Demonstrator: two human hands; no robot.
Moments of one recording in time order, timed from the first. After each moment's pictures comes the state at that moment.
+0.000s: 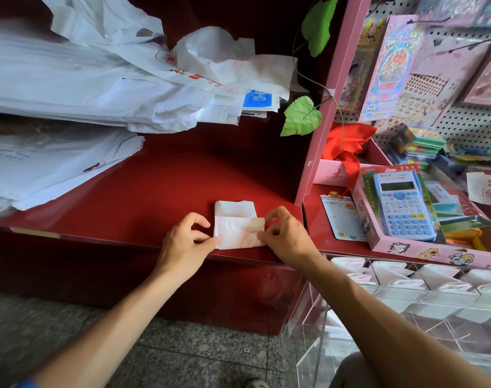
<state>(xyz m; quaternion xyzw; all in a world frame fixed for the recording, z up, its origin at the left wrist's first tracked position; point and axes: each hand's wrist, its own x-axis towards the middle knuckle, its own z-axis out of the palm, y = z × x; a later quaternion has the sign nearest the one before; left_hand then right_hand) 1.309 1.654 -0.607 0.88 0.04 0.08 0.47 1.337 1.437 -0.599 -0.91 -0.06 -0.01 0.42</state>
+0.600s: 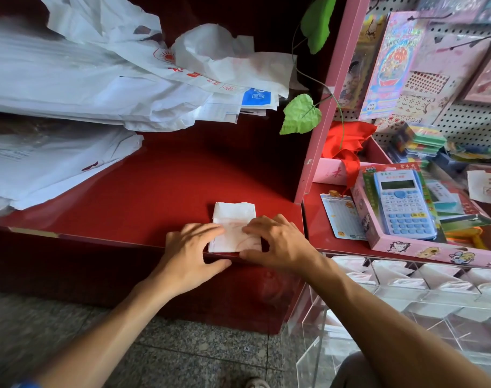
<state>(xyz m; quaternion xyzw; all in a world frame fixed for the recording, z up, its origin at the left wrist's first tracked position) 1.310 1.661 -0.623 0.96 -0.15 0.10 0.21 1.335 1.436 -0.602 -0.96 -0.24 0.01 0.15</state>
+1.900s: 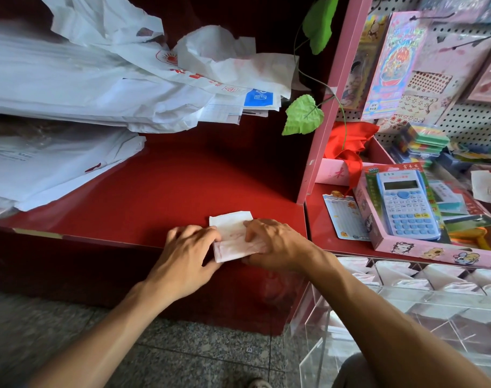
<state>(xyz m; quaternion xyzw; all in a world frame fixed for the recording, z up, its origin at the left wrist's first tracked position) 1.306 1.670 -0.625 0.96 -0.20 0.15 0.13 1.339 1.443 -0.593 -0.95 -0.27 0.05 0.17</state>
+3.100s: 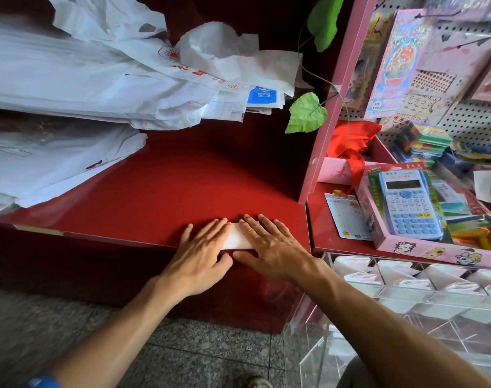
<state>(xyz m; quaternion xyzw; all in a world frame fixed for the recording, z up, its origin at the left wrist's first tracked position) 1.307 1.651 -0.616 0.97 -0.17 -0.03 0.14 1.330 1.458 -0.608 -0.96 -0.24 0.11 0.05</state>
